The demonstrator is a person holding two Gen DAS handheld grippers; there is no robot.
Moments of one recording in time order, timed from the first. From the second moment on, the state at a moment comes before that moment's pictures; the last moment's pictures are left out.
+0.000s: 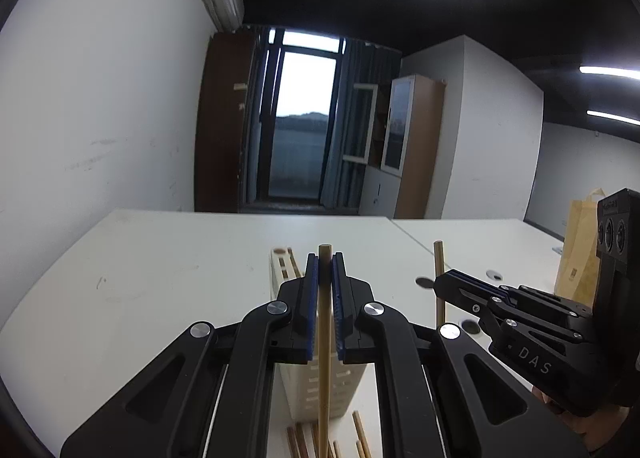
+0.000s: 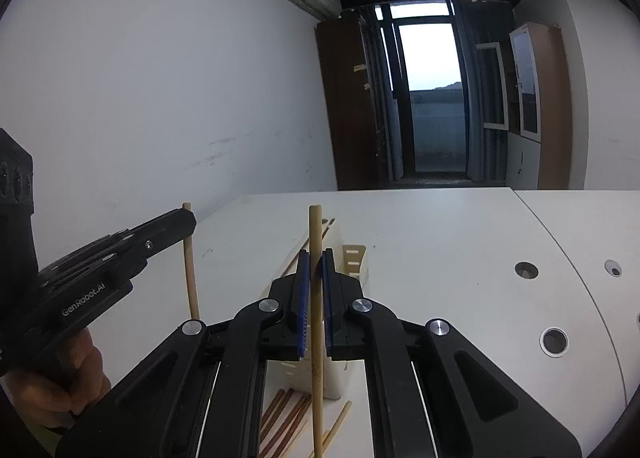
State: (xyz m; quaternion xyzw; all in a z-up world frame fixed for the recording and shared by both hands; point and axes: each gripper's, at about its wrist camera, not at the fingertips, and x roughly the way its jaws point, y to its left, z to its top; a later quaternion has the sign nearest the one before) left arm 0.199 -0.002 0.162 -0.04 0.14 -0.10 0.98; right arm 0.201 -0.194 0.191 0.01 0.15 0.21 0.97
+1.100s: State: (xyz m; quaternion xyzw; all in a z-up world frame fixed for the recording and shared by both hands) left arm 0.170 -0.018 0.191 -0.10 -0.18 -0.05 0.98; right arm 0.215 -0.209 0.233 0.08 -0.13 0.25 0.96
